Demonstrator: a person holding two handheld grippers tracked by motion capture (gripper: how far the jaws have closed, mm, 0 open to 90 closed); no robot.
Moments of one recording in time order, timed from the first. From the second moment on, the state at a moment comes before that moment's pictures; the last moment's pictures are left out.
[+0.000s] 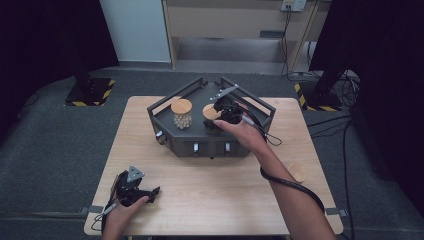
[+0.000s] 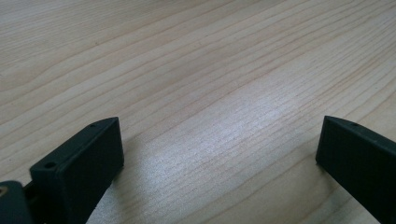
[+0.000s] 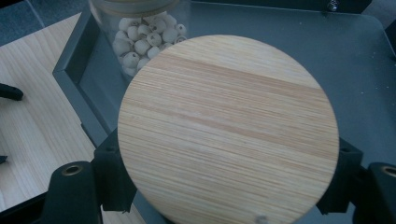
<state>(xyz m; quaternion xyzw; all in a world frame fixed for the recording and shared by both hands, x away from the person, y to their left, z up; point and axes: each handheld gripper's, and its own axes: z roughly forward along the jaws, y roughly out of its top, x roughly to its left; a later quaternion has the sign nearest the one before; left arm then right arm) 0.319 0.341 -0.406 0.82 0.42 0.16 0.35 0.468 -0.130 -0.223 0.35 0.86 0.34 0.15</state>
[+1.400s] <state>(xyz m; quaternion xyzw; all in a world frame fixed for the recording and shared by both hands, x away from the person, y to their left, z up) 0.319 0.341 -0.406 0.82 0.42 0.16 0.35 0.470 -0.138 -0.234 0.36 0.85 0.35 0.15</state>
